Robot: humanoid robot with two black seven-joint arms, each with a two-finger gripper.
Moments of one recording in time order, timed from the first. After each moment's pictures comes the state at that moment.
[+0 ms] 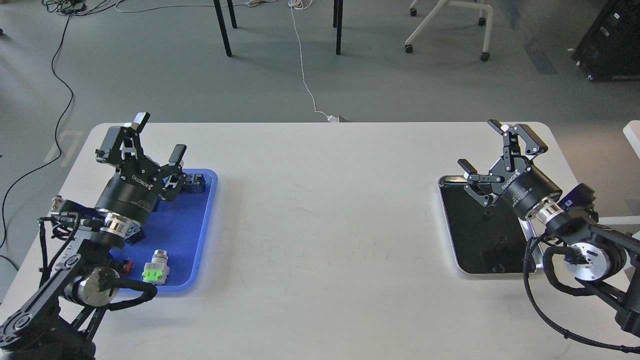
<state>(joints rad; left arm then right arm) -0.12 0.24 -1.32 -1.21 0.74 -0.34 -0.42 0.53 -0.63 0.44 1.04 -0.02 0.38 0.49</state>
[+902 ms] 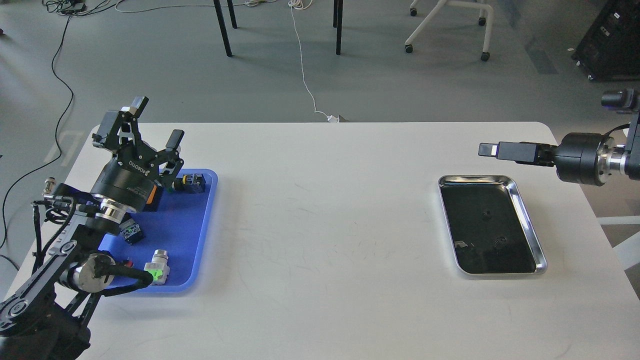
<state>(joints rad) -0.18 0.28 -1.31 -1.21 0.74 -0.35 -0.42 1.11 -0.94 0.04 1.11 -1.39 0.40 0.49</state>
